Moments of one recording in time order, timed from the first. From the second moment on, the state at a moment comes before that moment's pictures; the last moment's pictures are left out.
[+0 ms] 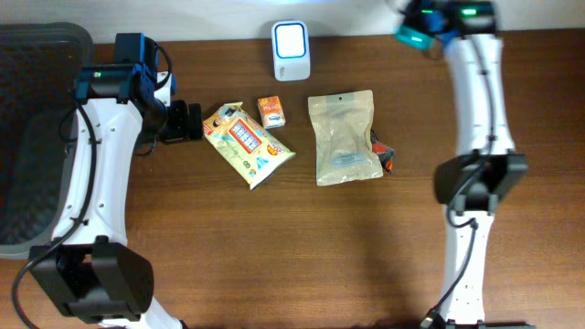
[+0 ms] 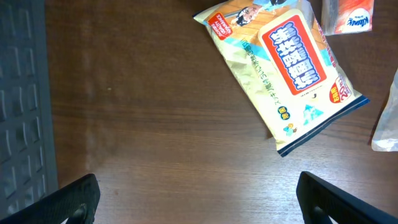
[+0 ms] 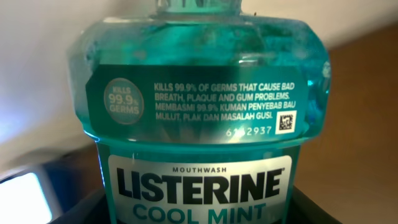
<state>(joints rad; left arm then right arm) -0.01 1.82 1.81 -1.32 0.02 -0.12 -0.07 2.55 2.81 -1.08 0.02 0.40</state>
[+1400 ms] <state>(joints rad) -0.01 1.82 1.81 -1.32 0.03 -0.12 -0.86 2.55 2.39 -1.23 0.06 0.64</state>
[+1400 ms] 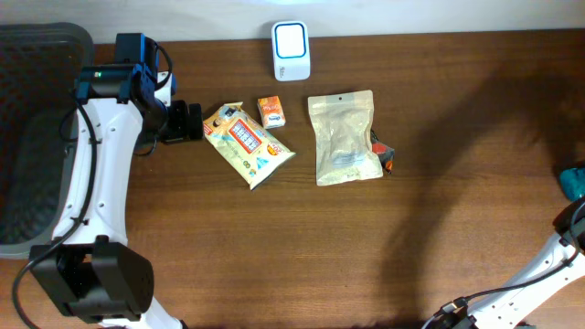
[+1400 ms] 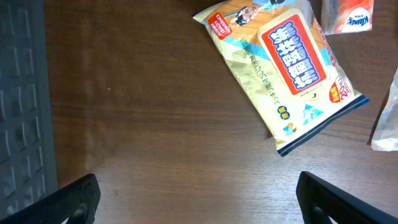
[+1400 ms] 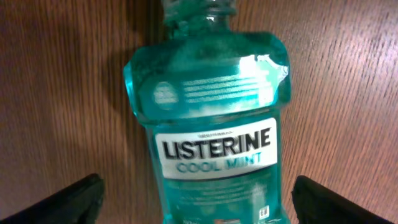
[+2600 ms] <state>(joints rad) -0.01 1.82 1.81 -1.32 0.03 -0.12 0.08 2.34 2.66 -1.36 -0.19 0.02</state>
